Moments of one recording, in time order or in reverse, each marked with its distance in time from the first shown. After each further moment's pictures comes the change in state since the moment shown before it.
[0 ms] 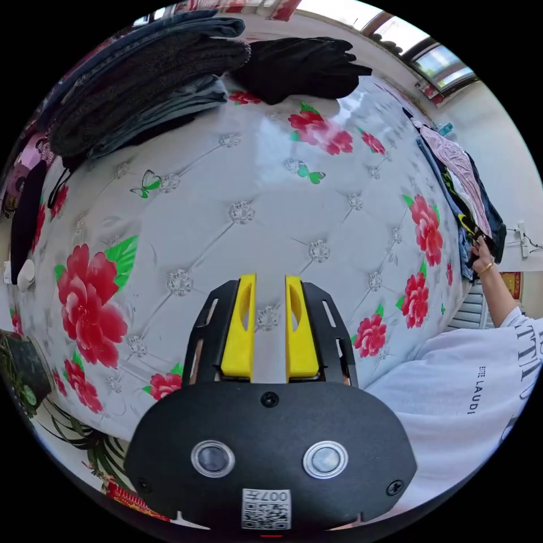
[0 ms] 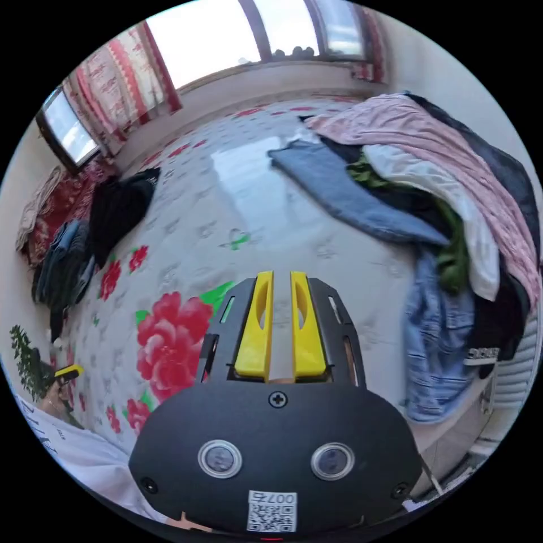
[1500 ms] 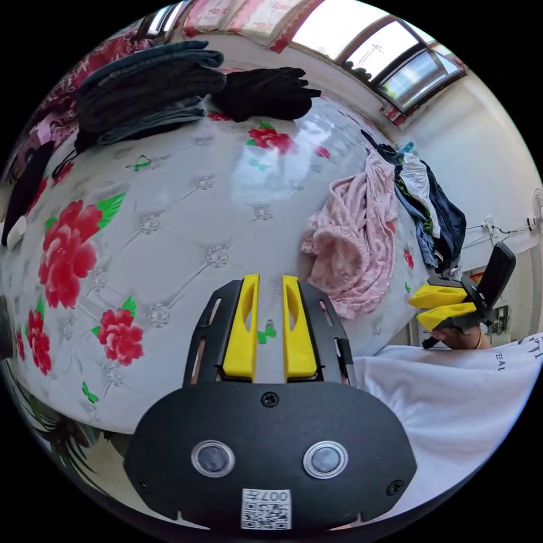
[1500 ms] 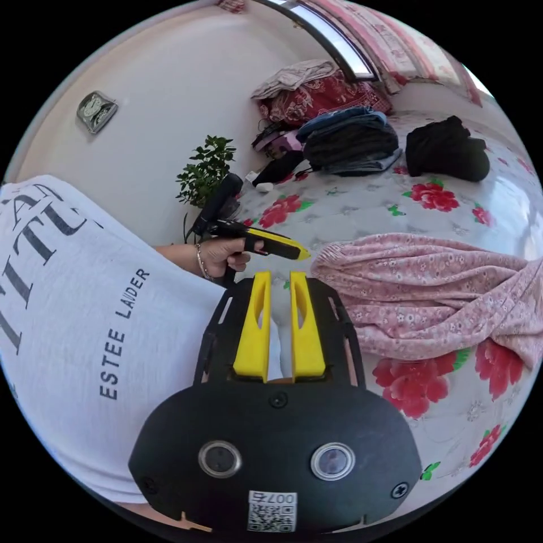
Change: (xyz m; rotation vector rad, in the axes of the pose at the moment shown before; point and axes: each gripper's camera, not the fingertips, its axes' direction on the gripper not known) left arm 0.013 0.104 -0.072 0.218 0.090 -0.011; right arm -0.402 0.337 -0.182 -0.298 -1.027 -0.875
